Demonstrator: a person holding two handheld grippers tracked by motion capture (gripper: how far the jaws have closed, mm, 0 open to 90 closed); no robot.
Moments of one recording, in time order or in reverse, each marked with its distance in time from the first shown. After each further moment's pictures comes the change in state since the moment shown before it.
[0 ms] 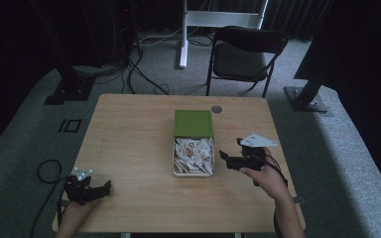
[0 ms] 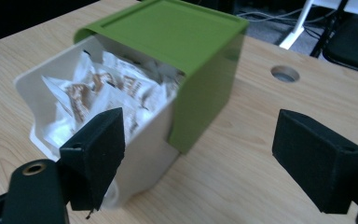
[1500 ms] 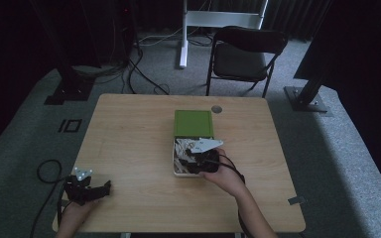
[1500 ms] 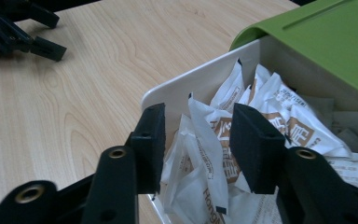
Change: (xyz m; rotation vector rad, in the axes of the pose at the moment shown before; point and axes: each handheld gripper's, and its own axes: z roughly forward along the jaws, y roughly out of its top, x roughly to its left) left arm 0.000 0.000 0.000 -0.002 0.000 -0.001; right arm 0.085 0.017 0.081 0.090 0.278 -0.202
